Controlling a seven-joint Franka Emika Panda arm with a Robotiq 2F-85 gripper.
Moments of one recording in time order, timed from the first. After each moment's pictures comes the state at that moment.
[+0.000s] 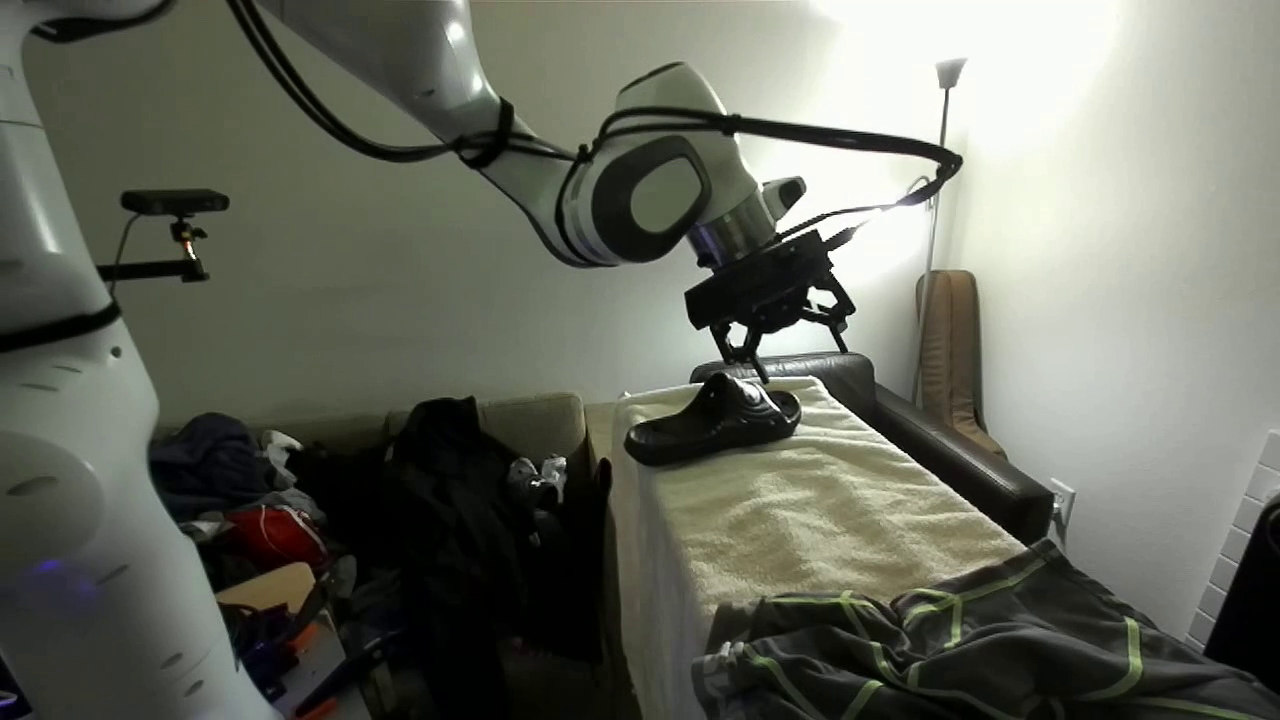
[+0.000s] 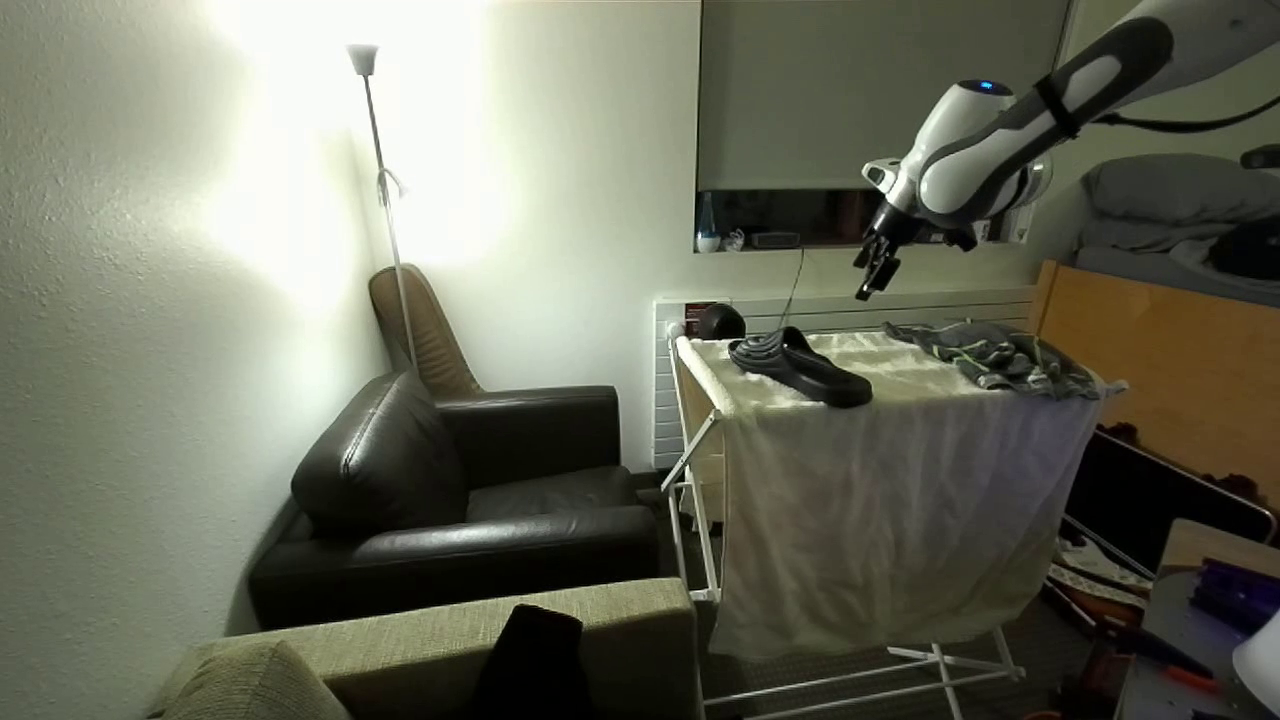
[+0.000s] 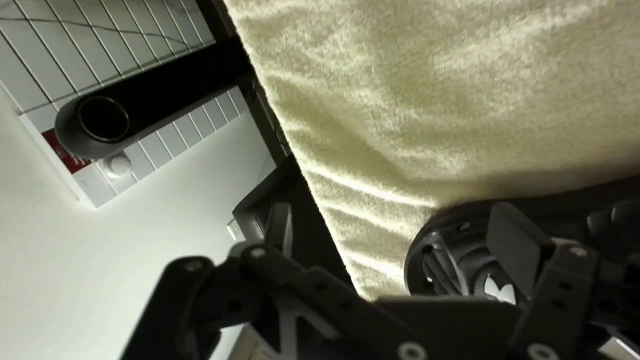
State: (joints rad) arm -0.10 0.01 -0.22 -2.26 -0.15 2.83 -0.83
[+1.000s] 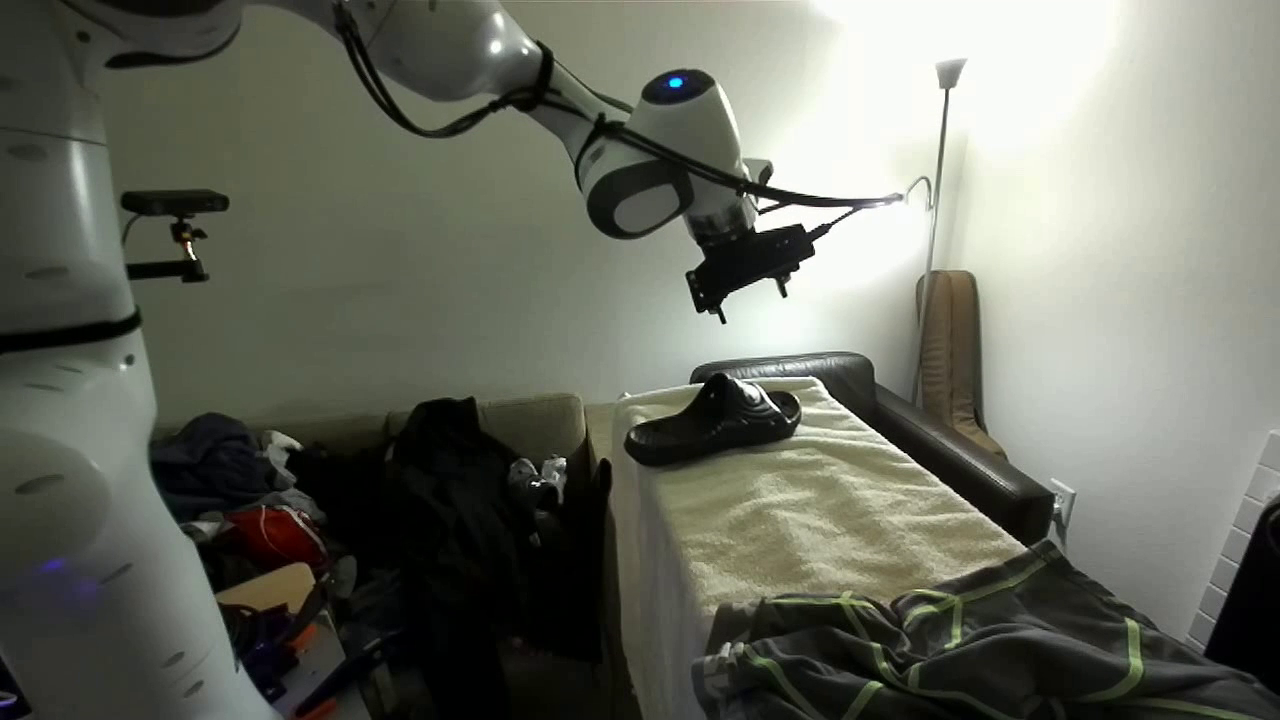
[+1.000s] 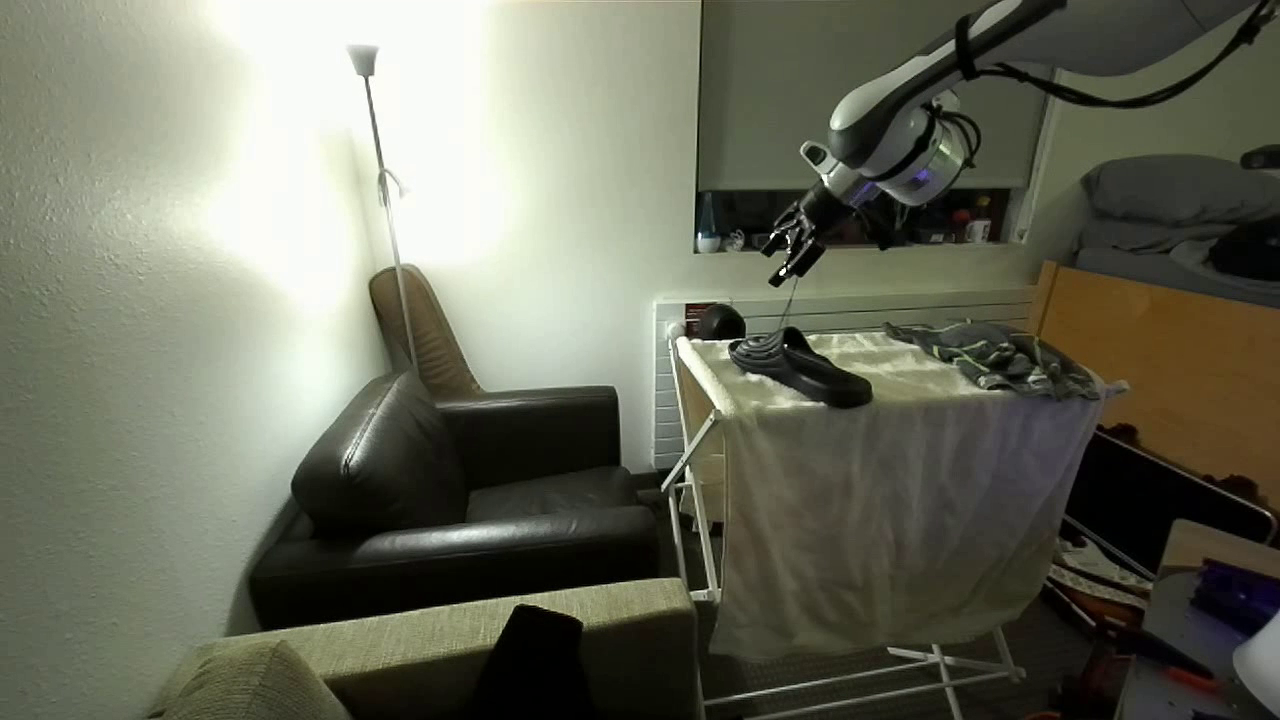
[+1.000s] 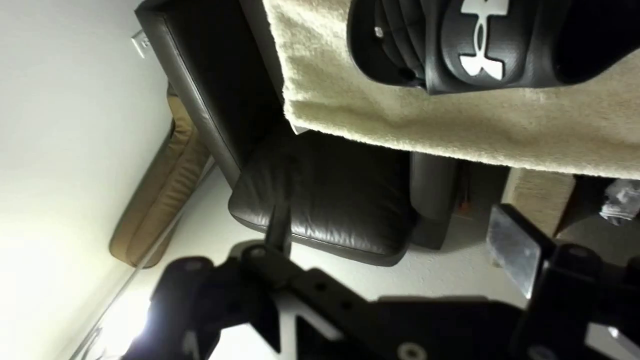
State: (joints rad) arm -0.08 0.14 -0.01 -2.03 0.64 2.77 -1.54
